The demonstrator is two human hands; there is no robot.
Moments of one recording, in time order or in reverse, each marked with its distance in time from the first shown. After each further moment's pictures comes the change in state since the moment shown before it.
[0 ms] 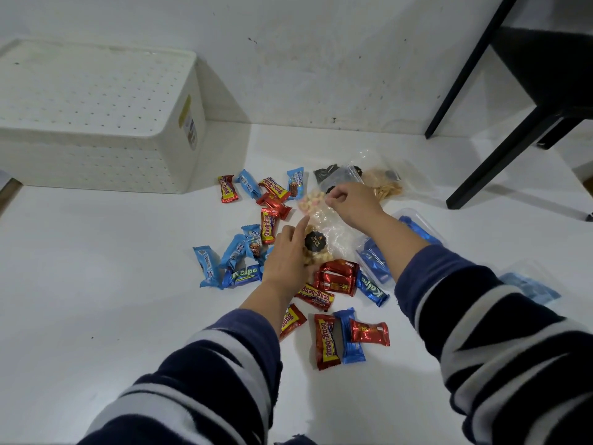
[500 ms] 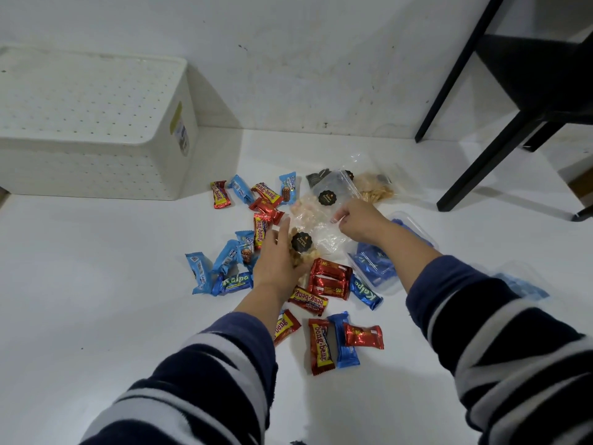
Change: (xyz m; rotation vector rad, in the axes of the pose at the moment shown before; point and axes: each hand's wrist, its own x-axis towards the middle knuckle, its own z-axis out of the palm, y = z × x) left_hand 0.003 -0.002 0.000 -0.082 0.039 -0.128; right_hand -0.012 0.018 -0.012 -0.144 -0.179 0.067
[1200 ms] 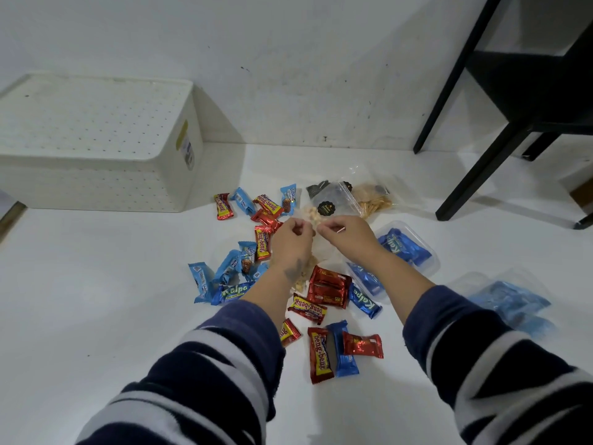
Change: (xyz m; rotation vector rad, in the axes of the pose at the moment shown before) left_hand 0.027 0.052 -0.013 -0.620 0.137 -0.191; right_hand -0.018 0.001 0.021 0.405 0.189 -0.147
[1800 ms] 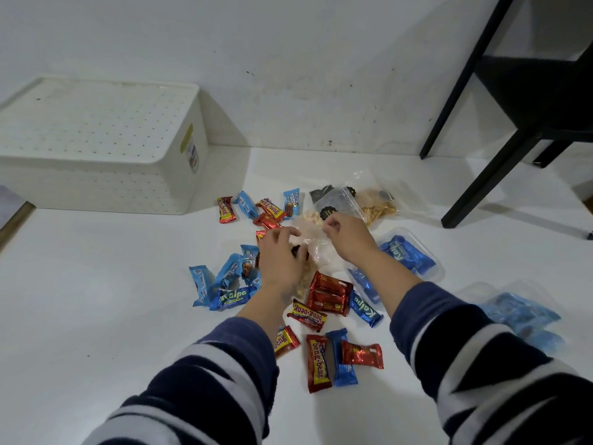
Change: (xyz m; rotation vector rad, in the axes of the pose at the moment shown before) left_hand -0.003 -0.028 -0.009 0.423 0.067 0.201; right_hand 0.023 0.001 0.005 -0.216 -0.008 0.084
